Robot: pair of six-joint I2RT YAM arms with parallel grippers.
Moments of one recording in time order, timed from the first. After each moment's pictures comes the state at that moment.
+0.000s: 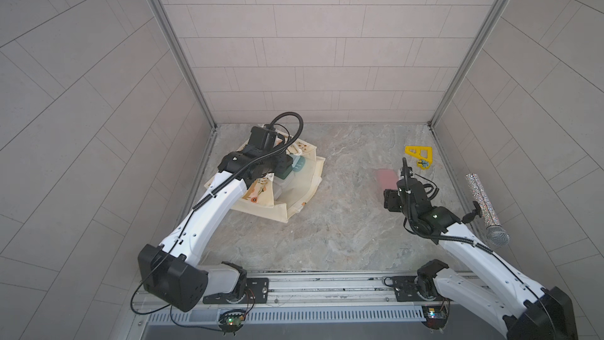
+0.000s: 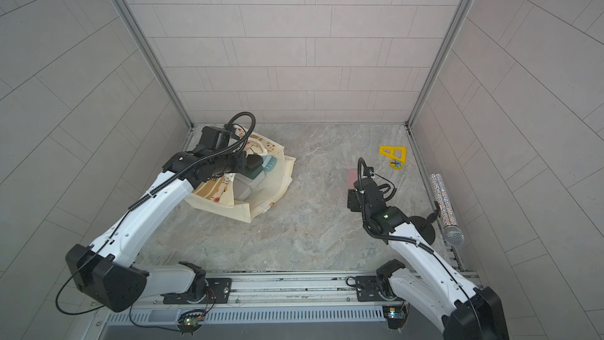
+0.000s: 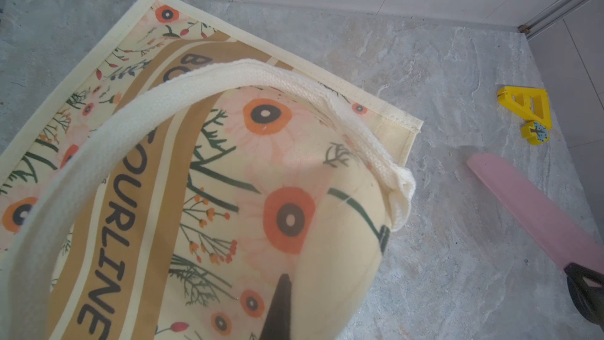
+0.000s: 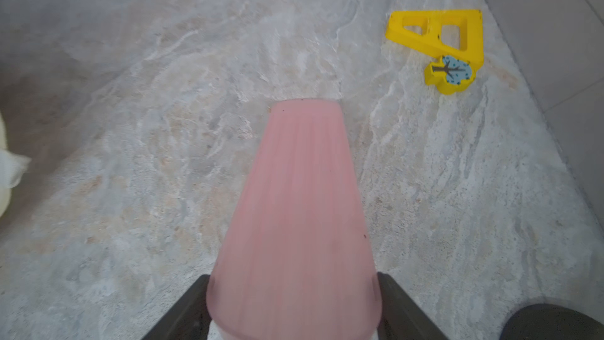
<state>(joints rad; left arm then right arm) -0.37 1.33 1.34 -0.84 -0.02 -0.34 0.34 0.96 0.63 -0.47 0.31 0.36</state>
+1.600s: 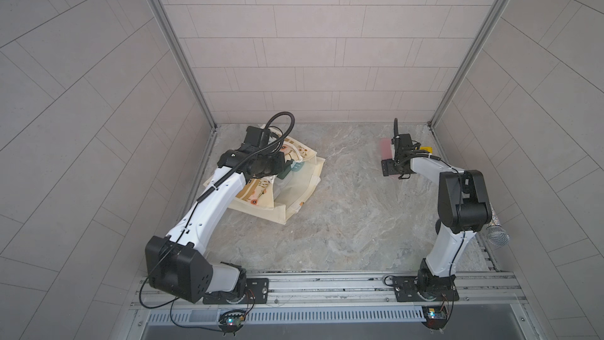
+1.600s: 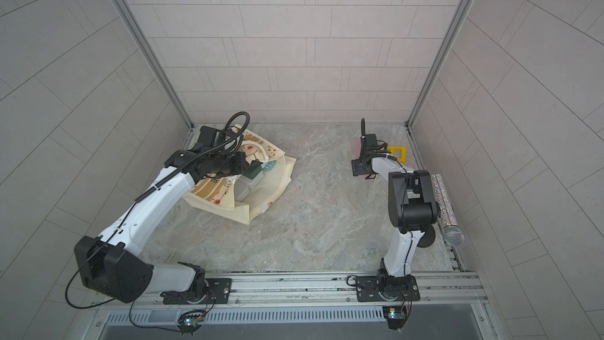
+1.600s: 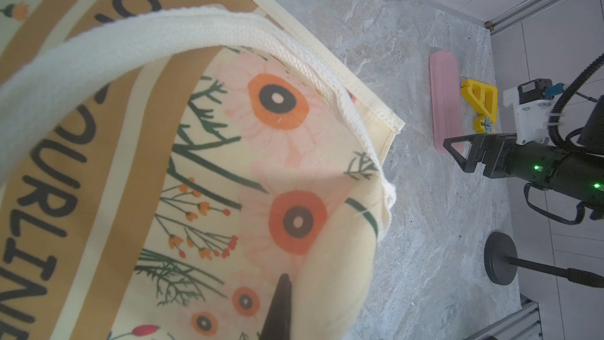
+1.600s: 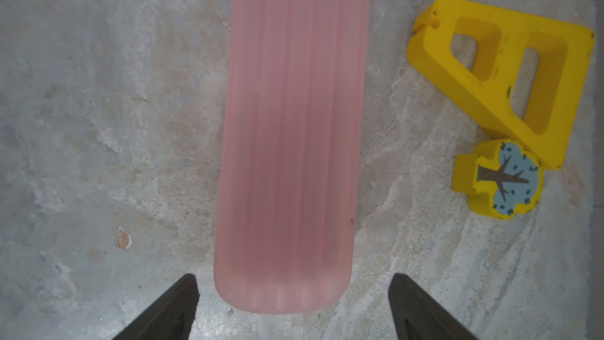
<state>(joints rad) -0.30 1.37 1.31 -0.83 0.22 -0.41 0.01 1.86 1.24 -0.46 0.19 0.00</state>
